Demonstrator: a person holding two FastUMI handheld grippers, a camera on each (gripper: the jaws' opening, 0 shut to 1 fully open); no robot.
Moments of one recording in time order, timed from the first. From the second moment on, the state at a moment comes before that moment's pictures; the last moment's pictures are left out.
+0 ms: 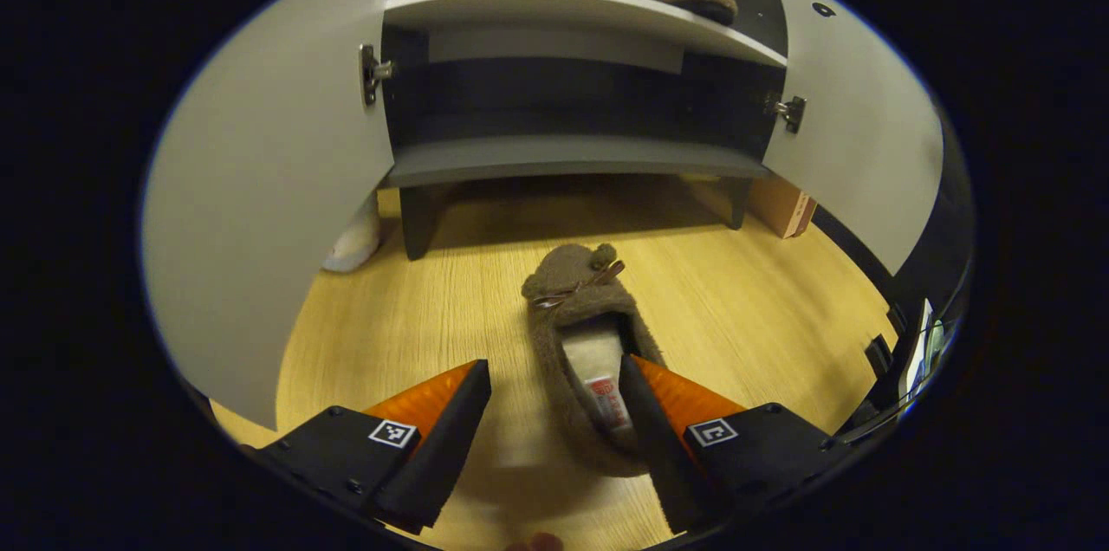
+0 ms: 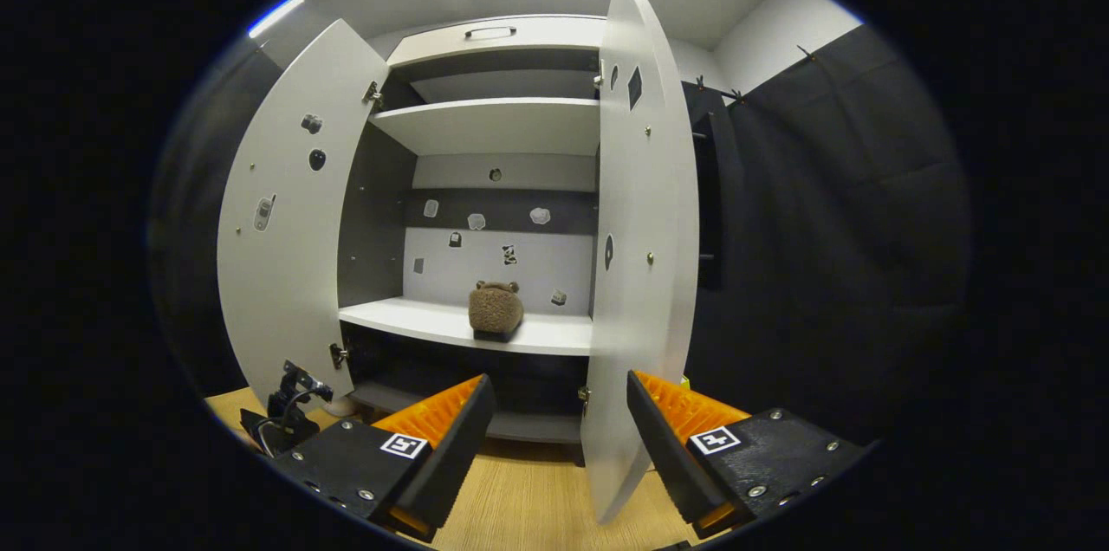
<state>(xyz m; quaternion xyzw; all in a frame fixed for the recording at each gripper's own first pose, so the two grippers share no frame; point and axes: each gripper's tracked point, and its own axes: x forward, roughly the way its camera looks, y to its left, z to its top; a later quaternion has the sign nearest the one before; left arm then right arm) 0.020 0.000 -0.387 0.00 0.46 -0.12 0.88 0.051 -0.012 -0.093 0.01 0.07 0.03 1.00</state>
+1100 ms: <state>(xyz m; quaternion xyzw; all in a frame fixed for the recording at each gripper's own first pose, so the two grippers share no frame) 0.090 0.000 -0.317 0.00 0.34 -0.08 0.94 0.056 0.007 -0.096 0.03 0.08 0.05 1.00</state>
